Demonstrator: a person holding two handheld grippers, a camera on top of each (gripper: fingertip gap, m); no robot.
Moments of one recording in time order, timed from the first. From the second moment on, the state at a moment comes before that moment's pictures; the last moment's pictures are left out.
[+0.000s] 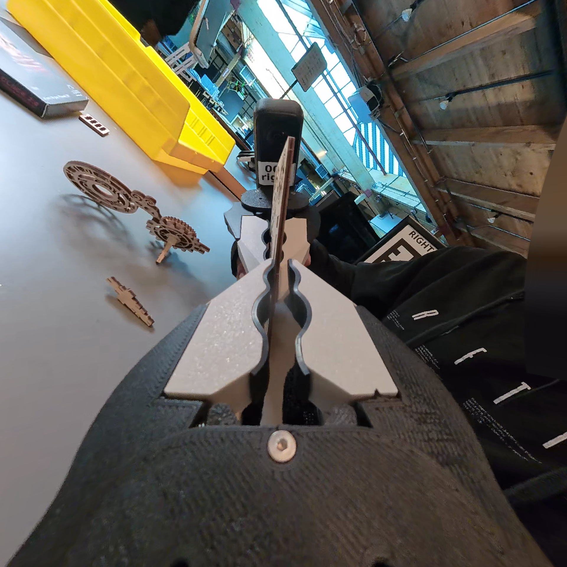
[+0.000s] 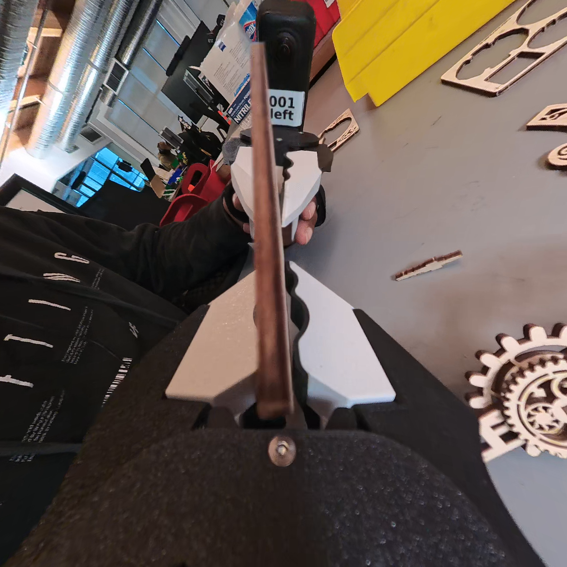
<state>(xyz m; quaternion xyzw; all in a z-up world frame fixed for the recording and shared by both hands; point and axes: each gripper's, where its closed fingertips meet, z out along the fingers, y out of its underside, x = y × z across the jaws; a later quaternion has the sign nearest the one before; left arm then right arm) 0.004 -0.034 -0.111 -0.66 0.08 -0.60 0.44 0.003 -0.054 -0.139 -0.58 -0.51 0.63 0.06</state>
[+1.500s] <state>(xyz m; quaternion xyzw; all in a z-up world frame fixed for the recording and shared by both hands) -0.009 -0.040 -0.101 -0.61 0.02 -0.66 0.43 0.016 -0.040 -0.114 -0.55 -0.49 0.68 0.09</state>
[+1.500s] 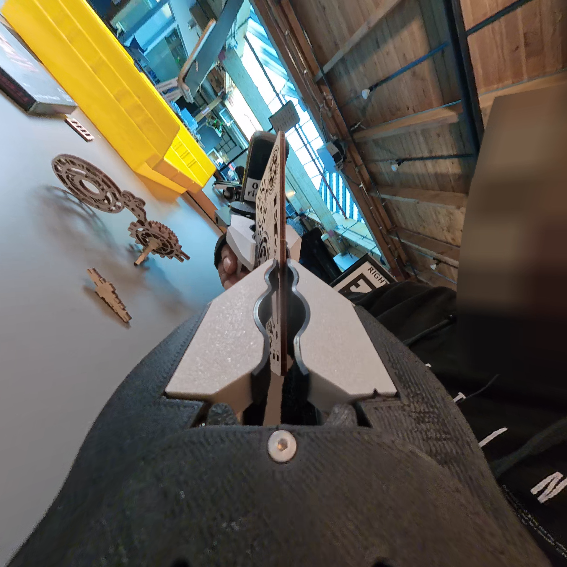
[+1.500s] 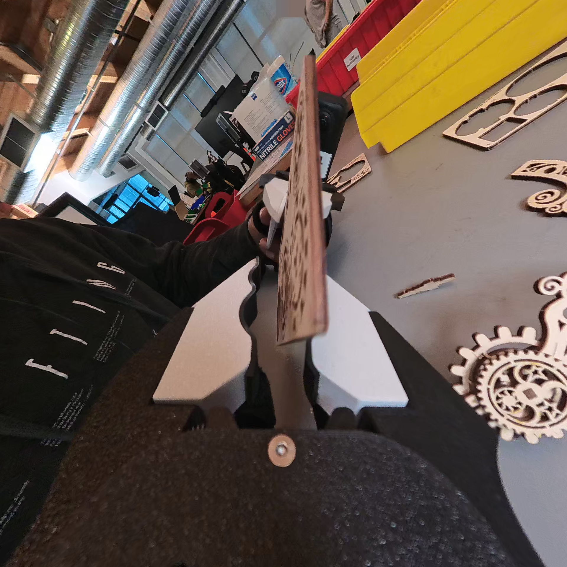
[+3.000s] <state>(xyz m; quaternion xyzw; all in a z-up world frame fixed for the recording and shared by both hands) -0.141 -0.045 -0.144 -0.76 -0.12 -0.44 0.47 0.027 0.008 -0.120 -0.60 -0.53 0.55 0.24</state>
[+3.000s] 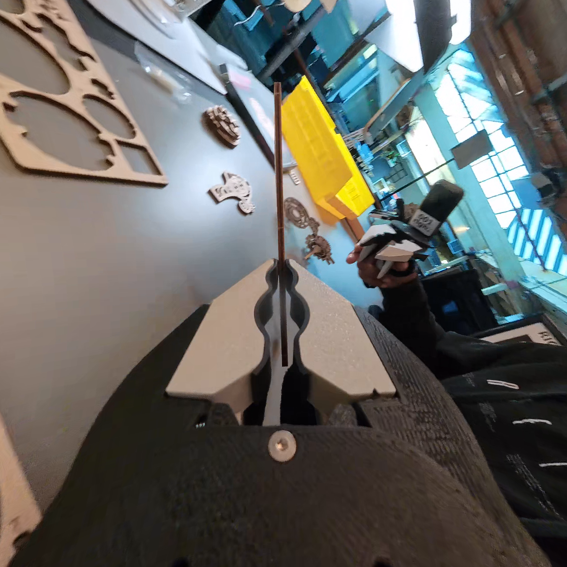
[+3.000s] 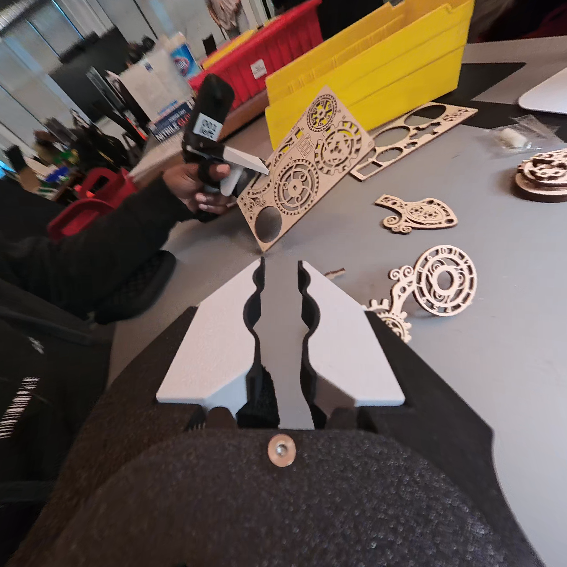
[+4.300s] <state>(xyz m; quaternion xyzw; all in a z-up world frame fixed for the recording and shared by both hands) -0.106 -0.037 -0.132 -0.82 0.04 -0.25 0.51 0.104 0.037 -0.180 -0.68 -0.67 0.10 0.26</state>
